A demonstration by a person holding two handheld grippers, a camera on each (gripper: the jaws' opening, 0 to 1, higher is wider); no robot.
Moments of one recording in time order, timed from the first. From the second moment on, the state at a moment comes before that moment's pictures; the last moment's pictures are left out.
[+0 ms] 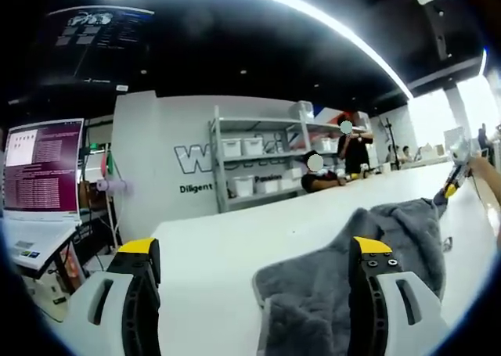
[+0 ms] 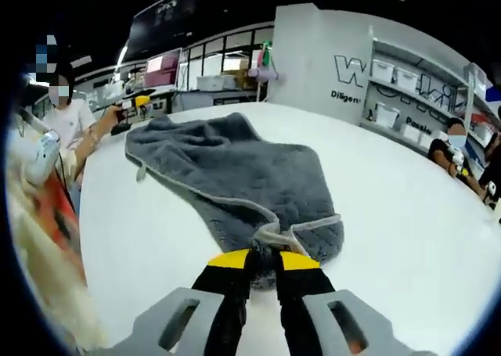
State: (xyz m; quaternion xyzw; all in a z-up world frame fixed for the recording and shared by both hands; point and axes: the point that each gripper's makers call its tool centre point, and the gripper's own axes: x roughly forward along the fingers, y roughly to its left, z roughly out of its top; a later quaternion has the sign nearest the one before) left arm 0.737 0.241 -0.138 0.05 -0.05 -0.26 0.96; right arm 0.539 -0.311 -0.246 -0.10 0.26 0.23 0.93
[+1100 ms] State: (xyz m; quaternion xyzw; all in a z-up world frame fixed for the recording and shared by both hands) left arm 0.738 0.242 -0.142 0.05 -0.04 -0.26 0.96; right arm 0.539 -0.313 -0.148 -0.13 0.20 0.11 0.96
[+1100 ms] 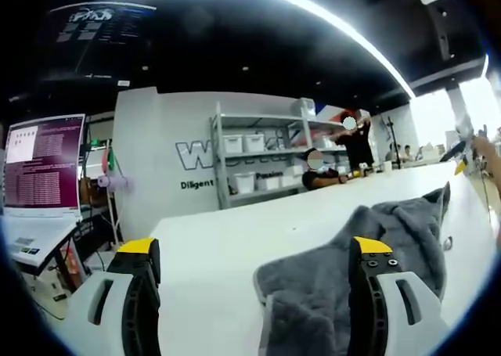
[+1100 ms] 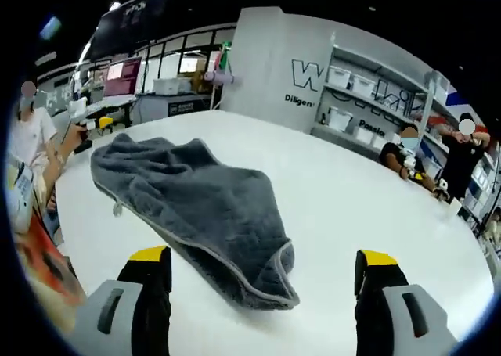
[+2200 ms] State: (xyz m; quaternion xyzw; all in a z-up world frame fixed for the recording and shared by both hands) left arm 0.745 0.242 -0.149 0.07 -0.03 -0.26 0.96; right arm 0.641 -0.158 -0.136 -0.13 0.07 0.31 0.94
